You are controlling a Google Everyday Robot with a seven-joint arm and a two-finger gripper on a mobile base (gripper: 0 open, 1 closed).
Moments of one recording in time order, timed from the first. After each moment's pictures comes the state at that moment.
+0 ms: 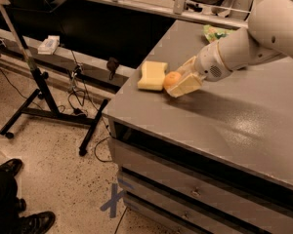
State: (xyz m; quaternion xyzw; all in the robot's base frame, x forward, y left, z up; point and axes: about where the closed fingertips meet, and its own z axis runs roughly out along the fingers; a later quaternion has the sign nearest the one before) arm 0.606 -0.095 0.851 -0.56 0.73 0.20 0.34
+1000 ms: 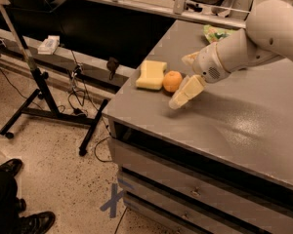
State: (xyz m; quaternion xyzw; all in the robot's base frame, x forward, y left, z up) arm 0.604 -0.092 0.847 -0.56 0.73 0.21 0.34
